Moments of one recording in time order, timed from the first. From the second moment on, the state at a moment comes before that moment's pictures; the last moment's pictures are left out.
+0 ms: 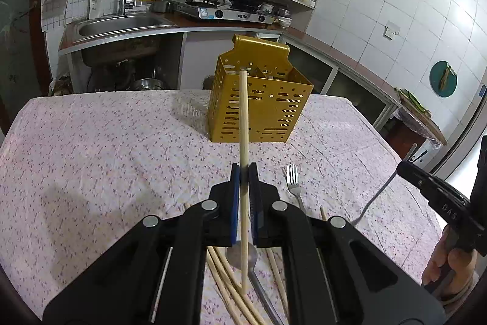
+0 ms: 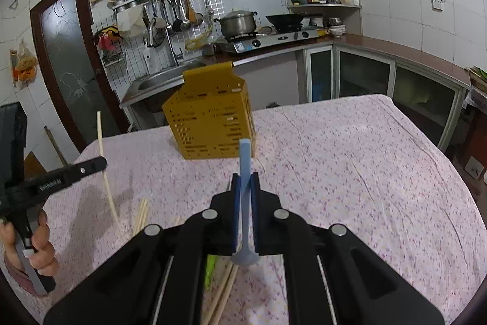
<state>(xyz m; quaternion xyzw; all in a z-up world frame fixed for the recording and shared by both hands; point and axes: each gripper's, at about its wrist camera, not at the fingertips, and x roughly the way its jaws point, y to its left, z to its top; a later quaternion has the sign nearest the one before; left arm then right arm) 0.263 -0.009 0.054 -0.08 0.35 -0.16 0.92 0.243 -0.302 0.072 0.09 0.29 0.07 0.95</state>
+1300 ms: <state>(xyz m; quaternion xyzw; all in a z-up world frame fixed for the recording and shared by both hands) 0.455 -0.063 0.092 -0.05 0.19 -0.11 0.97 0.457 -0.251 0.100 0.02 0.25 0.08 0.96</state>
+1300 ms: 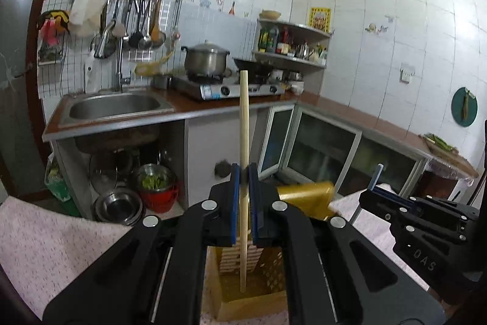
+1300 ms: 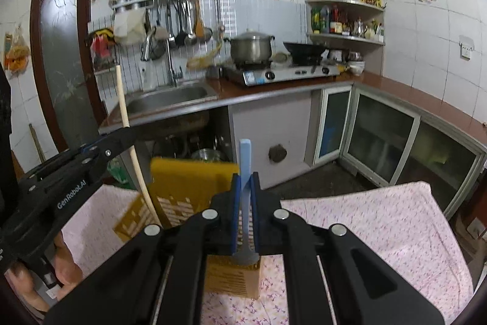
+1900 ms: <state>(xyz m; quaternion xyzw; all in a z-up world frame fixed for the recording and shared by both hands) 0.379 -0.016 0.099 -0.03 0.24 -0.07 0.97 0.384 -0.263 0.100 0.02 0.28 0.06 0.96</state>
